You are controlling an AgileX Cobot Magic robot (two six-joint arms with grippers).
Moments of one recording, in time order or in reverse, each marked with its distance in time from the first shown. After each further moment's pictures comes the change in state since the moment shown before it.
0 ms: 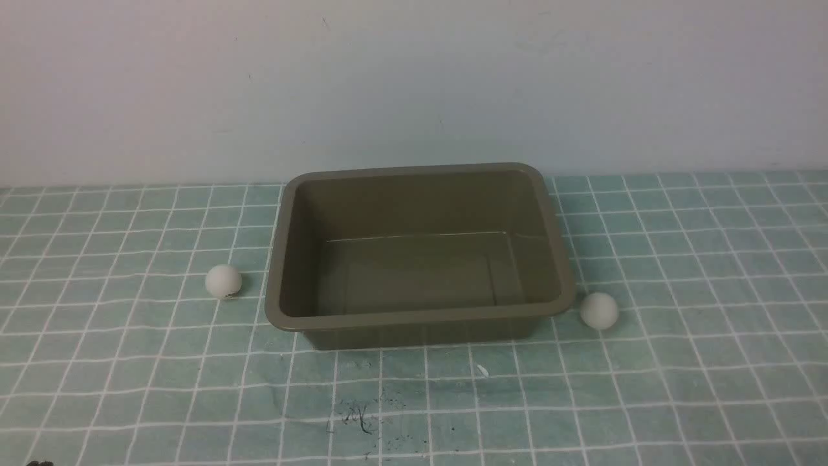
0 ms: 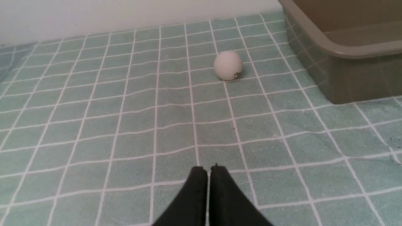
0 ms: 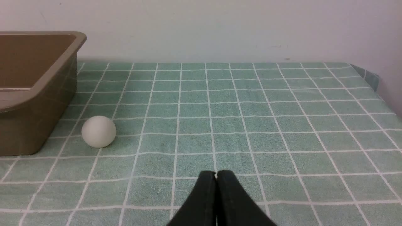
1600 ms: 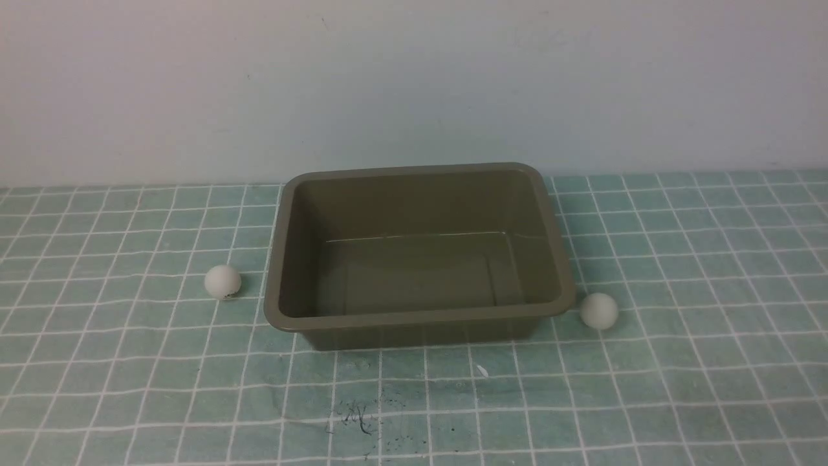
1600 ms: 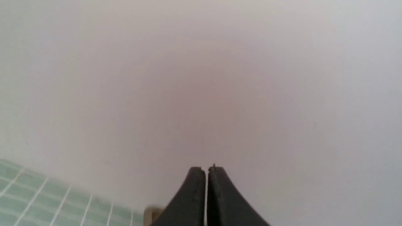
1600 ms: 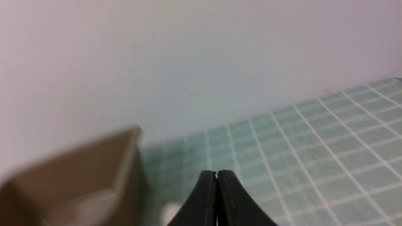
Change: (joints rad) right arm 0.000 0.000 0.008 0.271 -0.297 0.217; left arm 0.000 0.134 -0.342 -0.532 -0.243 -0.146
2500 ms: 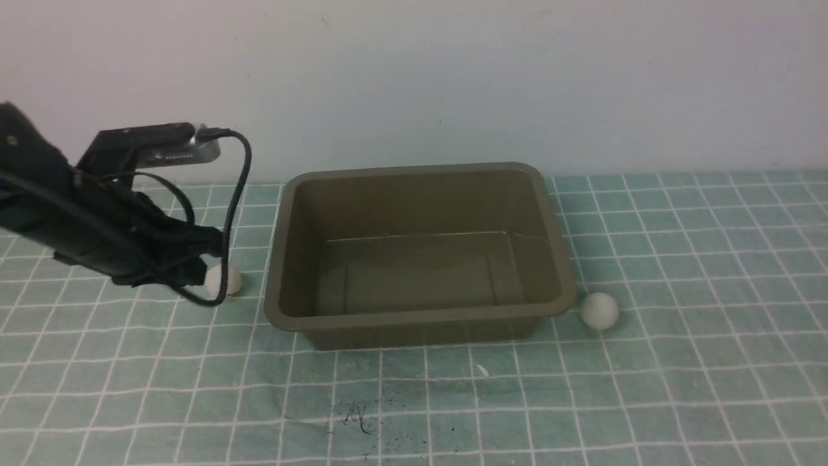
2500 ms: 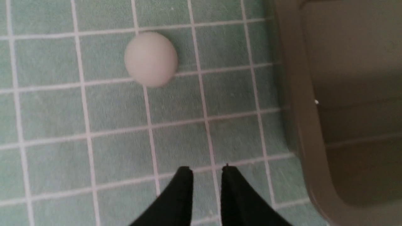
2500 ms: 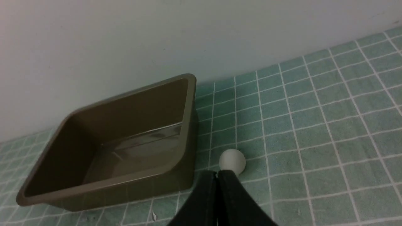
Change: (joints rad) right arm 0.159 0.359 -0.478 0.037 0.504 -0.133; left arm 0.000 1.526 -0.797 0.253 0.557 0.265
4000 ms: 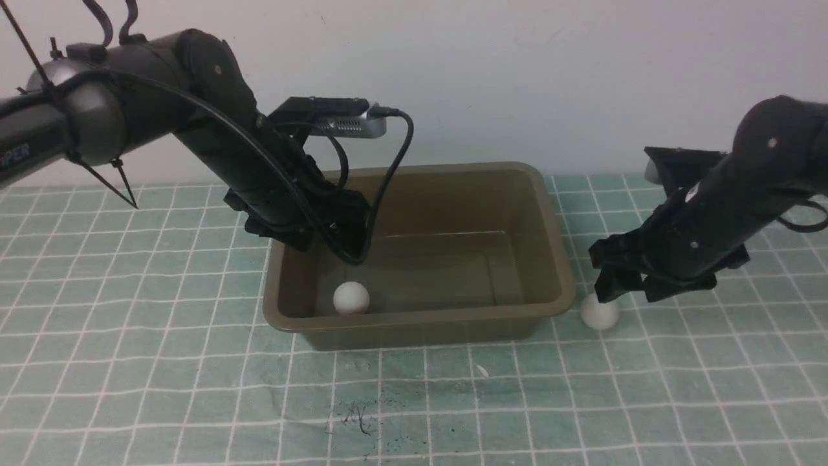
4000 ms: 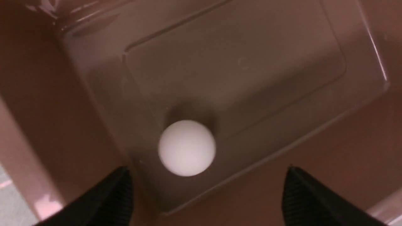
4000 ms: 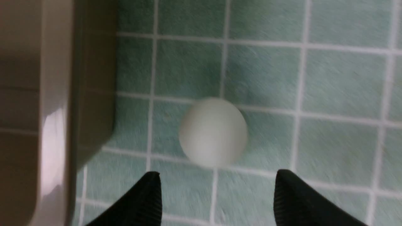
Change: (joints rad) right arm 0.037 1.499 -0.804 0.142 0.246 -0.336; left arm -0.255 0.260 -0.431 -0.002 0.249 -0.030
